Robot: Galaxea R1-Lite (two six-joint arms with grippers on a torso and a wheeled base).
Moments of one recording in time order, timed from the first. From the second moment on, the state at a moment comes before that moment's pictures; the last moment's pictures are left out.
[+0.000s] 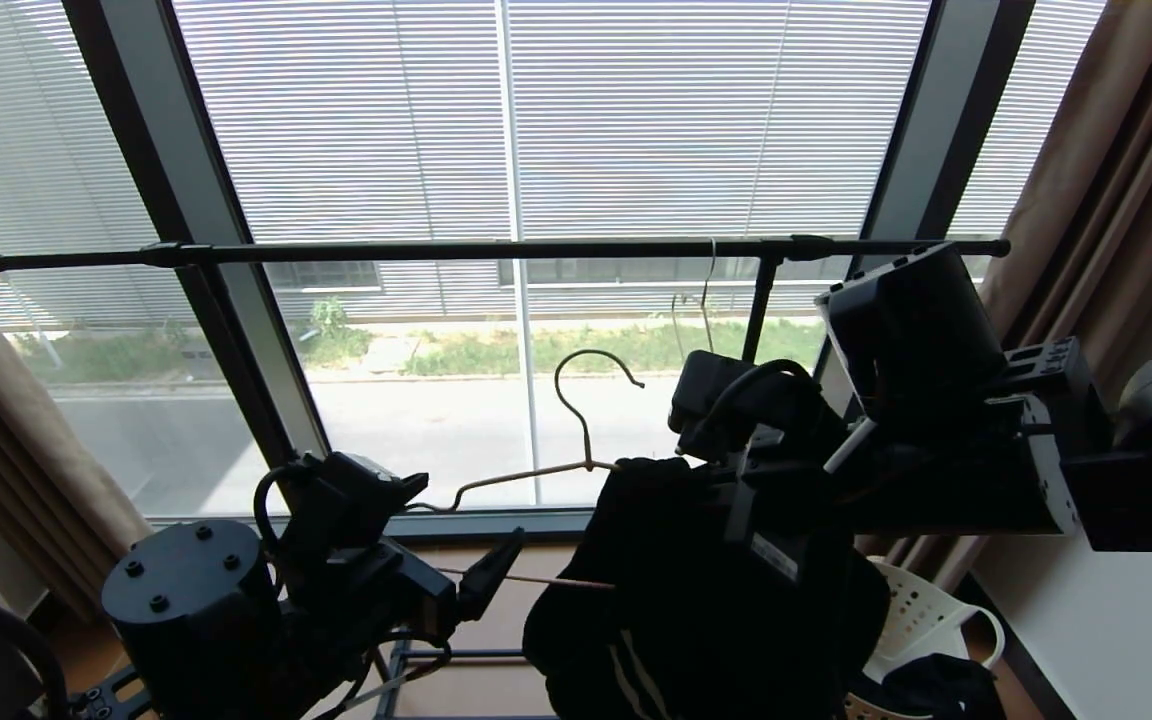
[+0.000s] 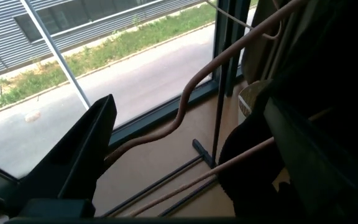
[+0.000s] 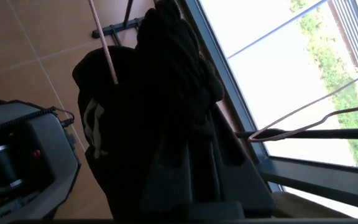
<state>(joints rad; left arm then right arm) -0.61 1.87 -0.18 -1.57 0.07 0.09 0.73 1.70 -1.14 0.15 0.02 -0.48</state>
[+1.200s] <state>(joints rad) -0.52 1.72 -0.06 -1.30 -0.04 -0.34 0.58 1.60 -1.05 -0.01 0.22 -0.33</state>
